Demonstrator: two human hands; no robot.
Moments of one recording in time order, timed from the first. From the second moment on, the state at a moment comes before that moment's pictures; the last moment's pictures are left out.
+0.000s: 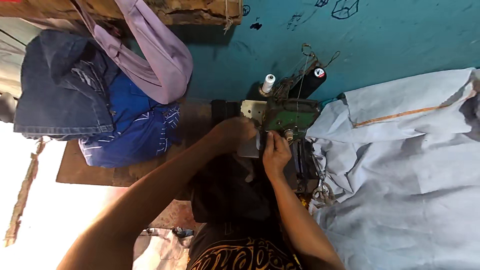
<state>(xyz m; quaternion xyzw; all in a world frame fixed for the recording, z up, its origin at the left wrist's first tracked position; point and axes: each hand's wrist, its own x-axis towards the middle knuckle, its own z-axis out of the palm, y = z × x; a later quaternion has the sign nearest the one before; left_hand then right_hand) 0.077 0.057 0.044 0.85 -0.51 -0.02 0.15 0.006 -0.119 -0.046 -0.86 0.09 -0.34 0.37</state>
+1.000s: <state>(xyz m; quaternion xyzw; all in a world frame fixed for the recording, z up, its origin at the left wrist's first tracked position) -0.029 0.040 0.053 0.78 -0.48 0.03 0.39 -0.028 -0.117 -0.021 -0.77 0.25 -0.04 0.58</state>
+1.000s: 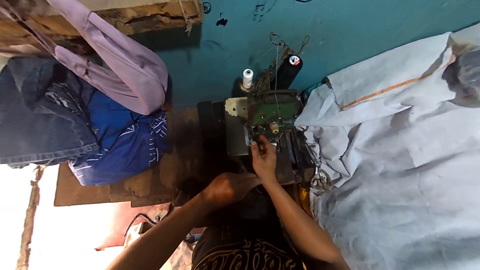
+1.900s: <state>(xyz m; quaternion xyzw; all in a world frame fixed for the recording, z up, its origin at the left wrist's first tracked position) 0.013 0.051 -0.023 0.89 -0.34 -0.03 0.32 -0.111 -0.344 -0.057 -0.89 0.31 0.28 0.18</state>
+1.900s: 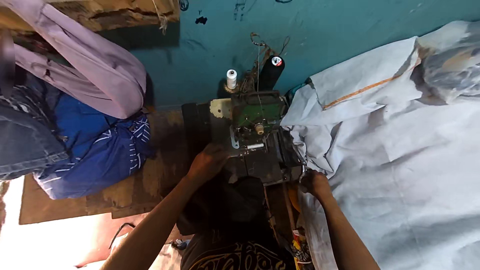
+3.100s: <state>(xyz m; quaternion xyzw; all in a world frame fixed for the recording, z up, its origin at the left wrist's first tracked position) 0.005 0.043 -0.047 0.88 -0.32 0.10 0.34 -0.132 -0.164 -0.027 -0.69 0.15 -0.01 0.71</state>
